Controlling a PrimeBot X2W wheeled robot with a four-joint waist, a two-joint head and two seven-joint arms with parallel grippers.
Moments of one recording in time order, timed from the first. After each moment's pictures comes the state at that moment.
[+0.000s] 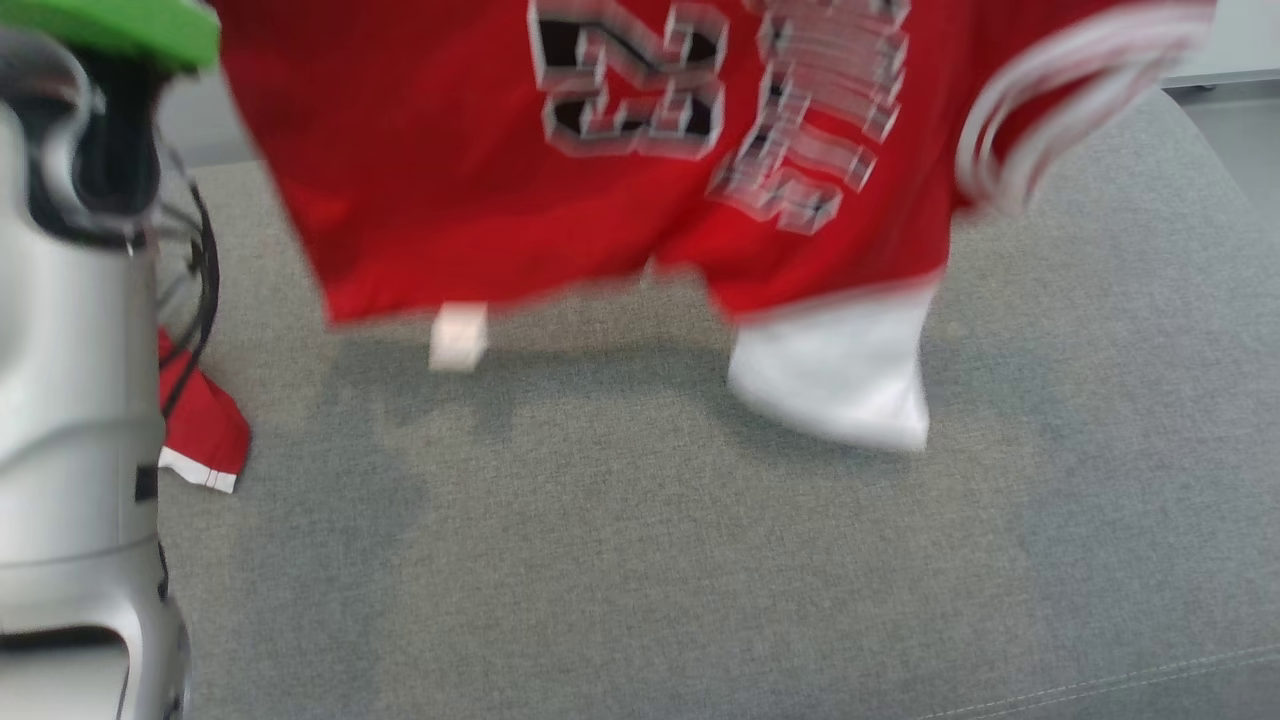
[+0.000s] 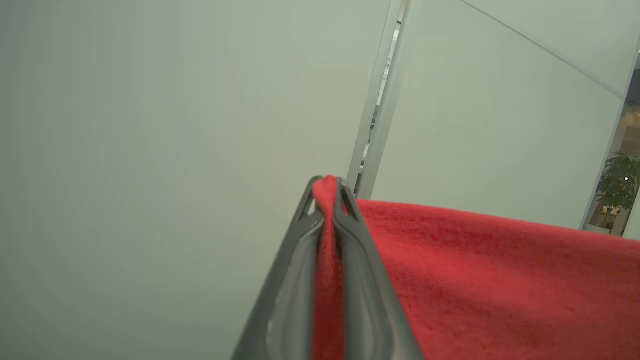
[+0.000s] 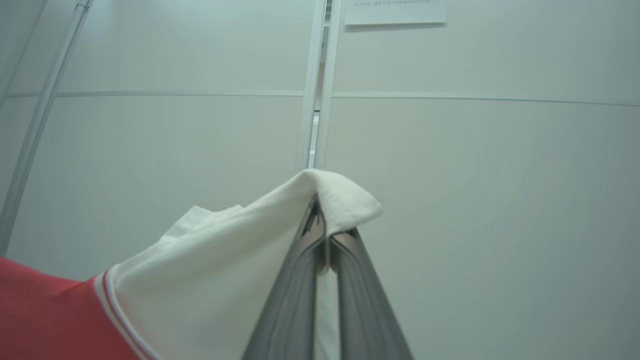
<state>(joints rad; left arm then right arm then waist) -0.94 0.13 -0.12 0.34 -0.61 -0.03 -0.01 -0.81 -0.32 0.09 0.04 0.33 0.05 -0.16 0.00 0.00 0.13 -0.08</state>
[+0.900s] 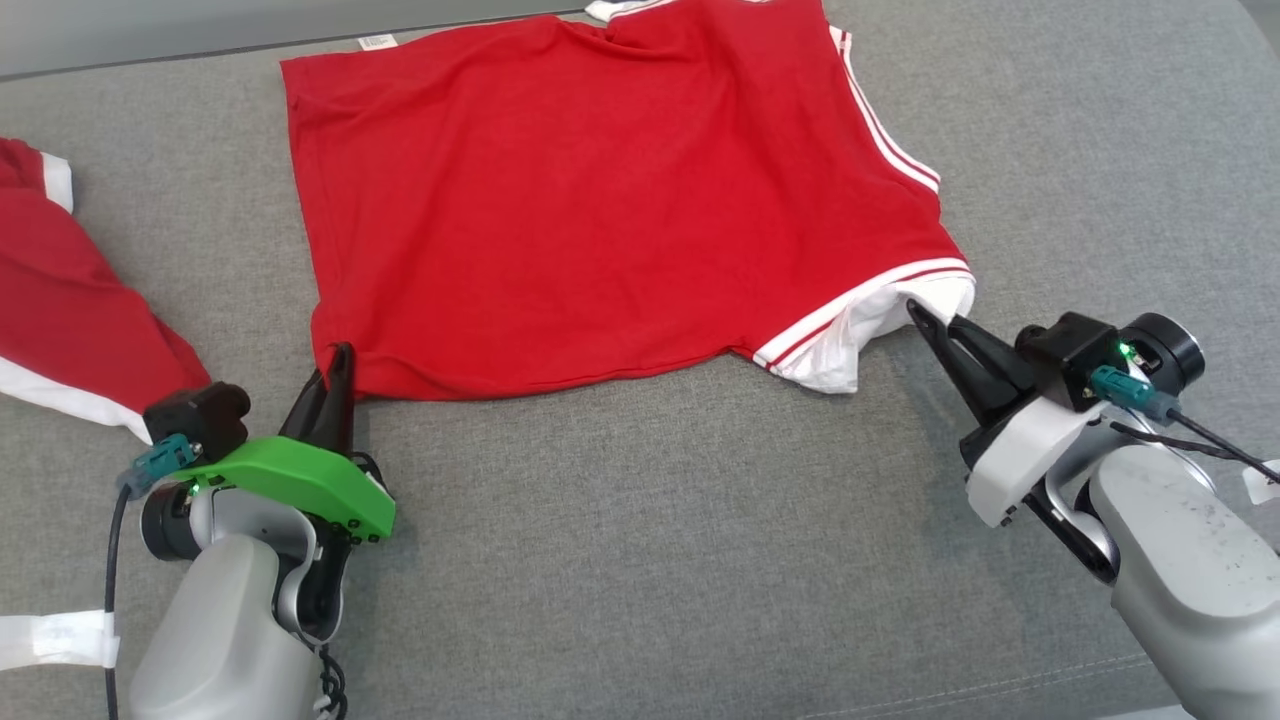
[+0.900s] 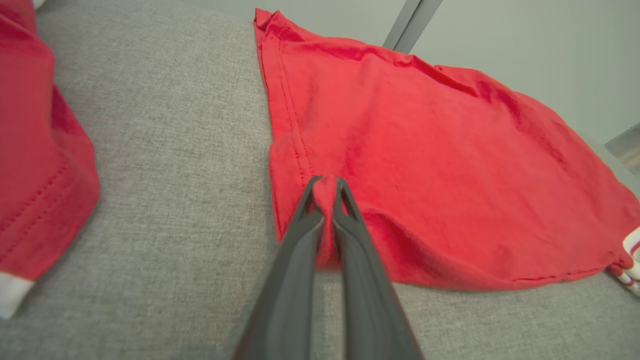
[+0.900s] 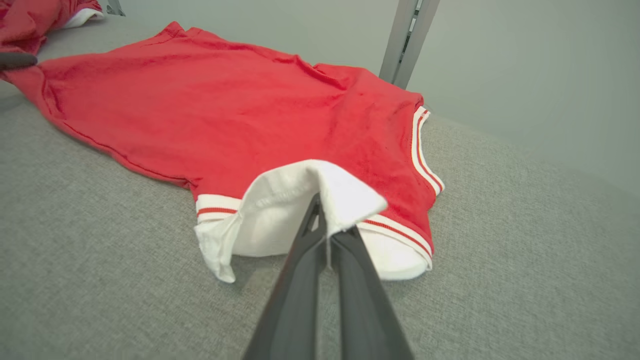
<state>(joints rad) -0.41 0.08 -0.22 0.60 -0.60 -0.10 -0.19 -0.40 -0.36 0.51 0.41 0.23 0.12 -0.25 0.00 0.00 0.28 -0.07</state>
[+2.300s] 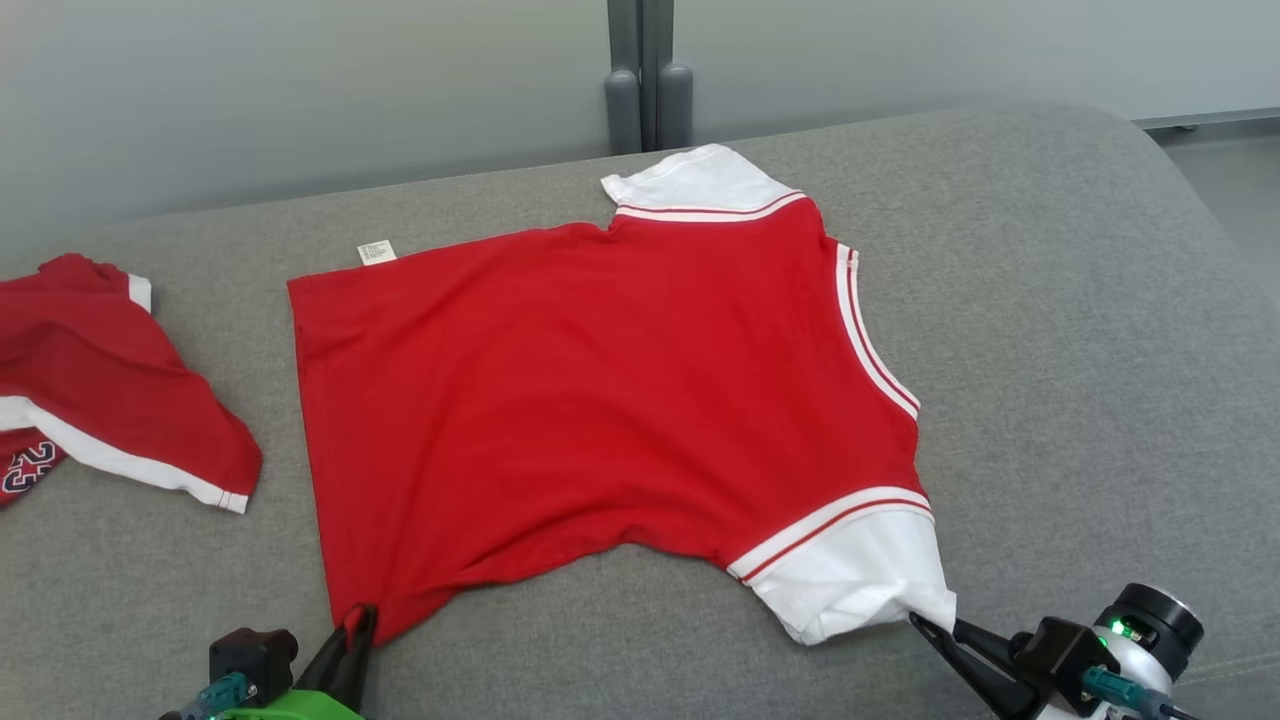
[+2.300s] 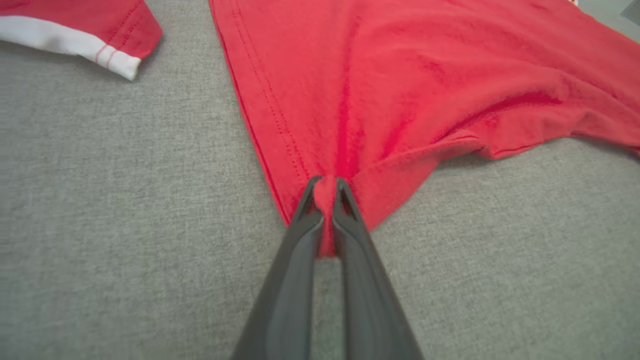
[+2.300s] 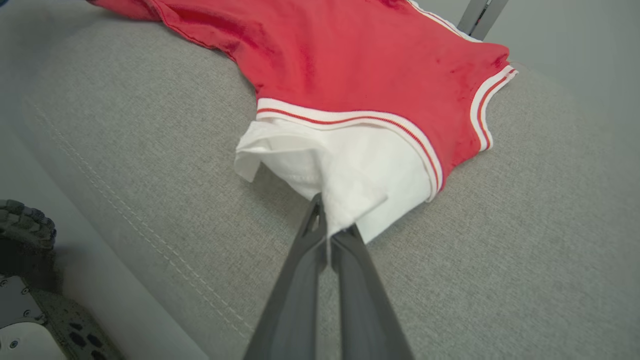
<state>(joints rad) -0.05 0.16 -0.30 0.57 -0.44 -0.12 -0.25 0.05 -0.51 0.63 0.16 0.14 0.12 -0.25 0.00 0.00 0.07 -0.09</state>
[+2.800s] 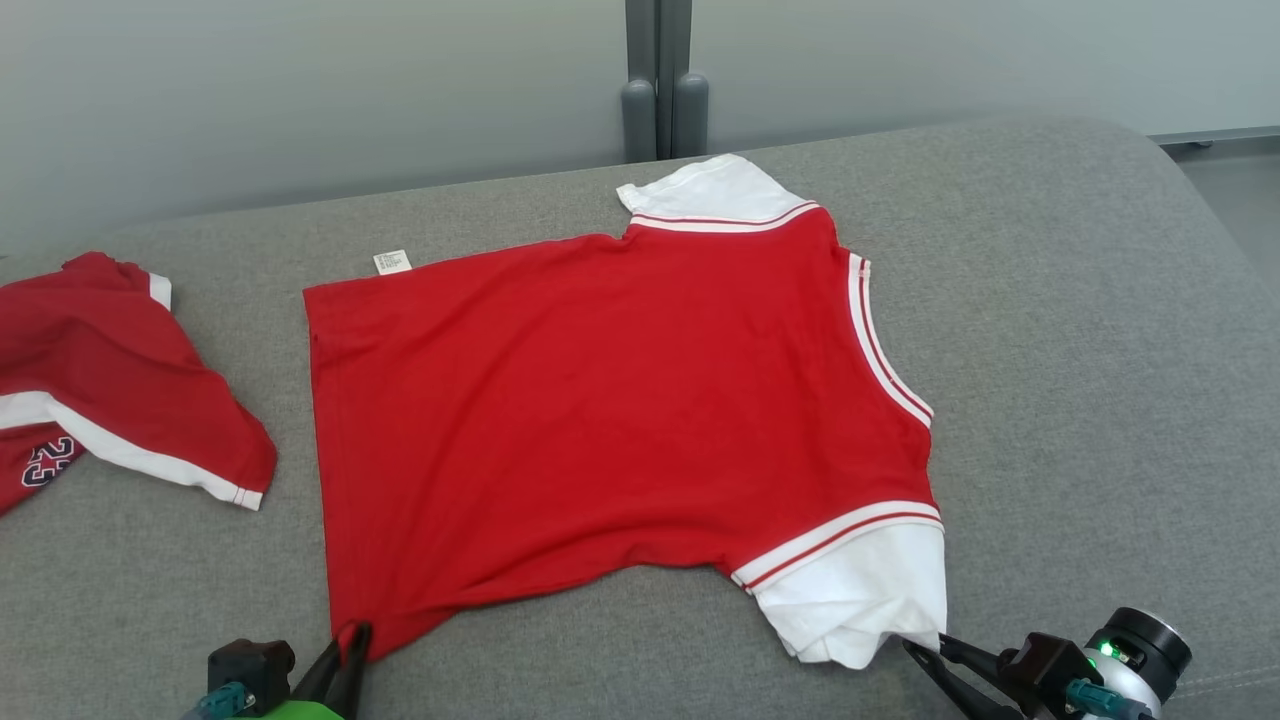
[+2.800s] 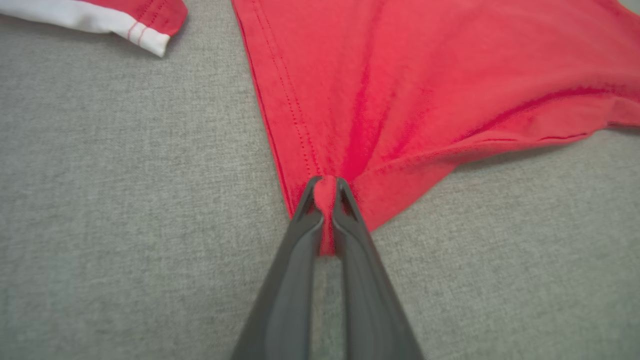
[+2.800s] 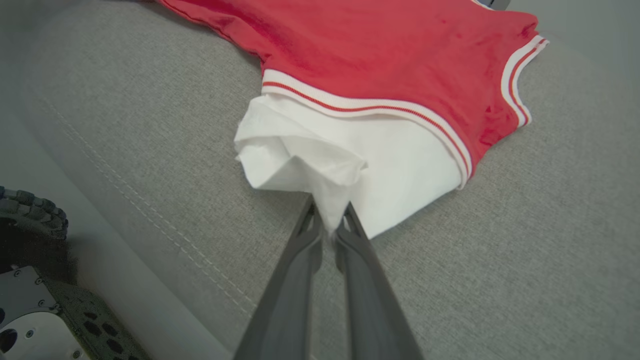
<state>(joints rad) -0.05 0.18 -0.31 0.61 -0.43 -0.12 -0.25 0.05 -0.47 0.65 0.25 0.14 0.12 -0.25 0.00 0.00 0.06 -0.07</state>
